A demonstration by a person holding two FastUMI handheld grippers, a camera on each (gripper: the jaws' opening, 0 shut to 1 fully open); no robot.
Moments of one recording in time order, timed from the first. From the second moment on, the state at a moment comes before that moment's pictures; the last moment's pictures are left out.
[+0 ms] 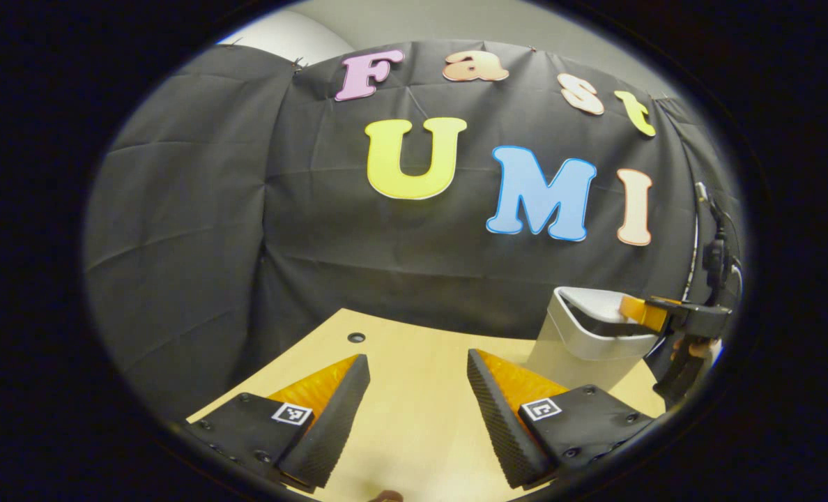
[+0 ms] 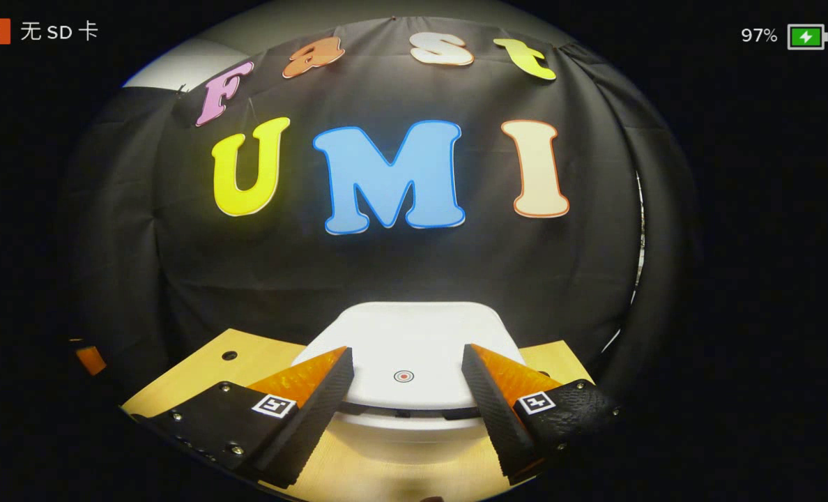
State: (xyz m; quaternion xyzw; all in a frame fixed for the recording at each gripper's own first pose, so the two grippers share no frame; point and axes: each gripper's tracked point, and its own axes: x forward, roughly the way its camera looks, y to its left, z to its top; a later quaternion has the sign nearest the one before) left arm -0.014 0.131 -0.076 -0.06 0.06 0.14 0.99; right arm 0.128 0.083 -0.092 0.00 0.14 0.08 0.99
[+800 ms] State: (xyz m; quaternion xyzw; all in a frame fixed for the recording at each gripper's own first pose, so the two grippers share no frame) left arm -0.009 0.115 -0.088 -0.06 0.08 0.13 0.99; right arm 0.117 0.082 -0.103 -0.01 0.12 0.07 0.99
